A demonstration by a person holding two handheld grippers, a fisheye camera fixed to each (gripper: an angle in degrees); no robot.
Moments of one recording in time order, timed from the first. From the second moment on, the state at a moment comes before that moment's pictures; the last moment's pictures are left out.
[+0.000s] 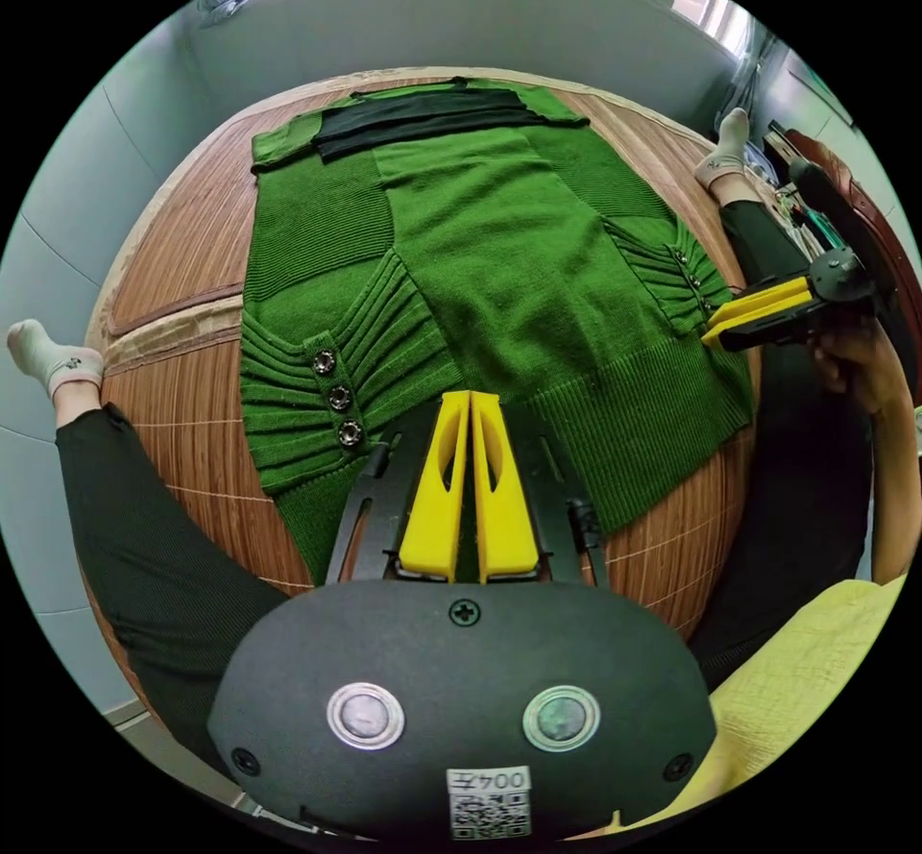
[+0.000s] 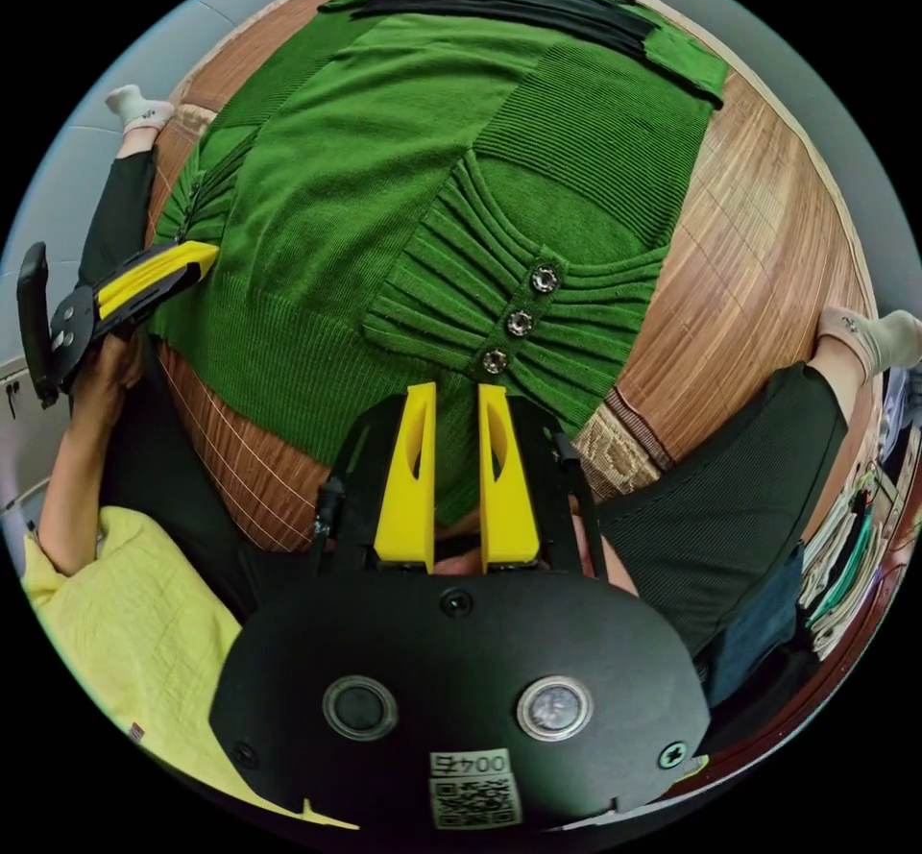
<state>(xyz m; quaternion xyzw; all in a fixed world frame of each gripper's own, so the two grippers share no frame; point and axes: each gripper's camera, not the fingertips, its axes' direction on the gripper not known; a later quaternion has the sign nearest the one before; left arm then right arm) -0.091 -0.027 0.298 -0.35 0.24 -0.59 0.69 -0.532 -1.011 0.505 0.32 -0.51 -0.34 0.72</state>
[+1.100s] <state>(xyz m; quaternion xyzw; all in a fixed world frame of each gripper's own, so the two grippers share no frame) -0.072 -0.008 0.293 -0.29 0.25 -0.63 0.67 -0.457 -1.163 0.573 0.33 -0.67 -0.19 0.64</state>
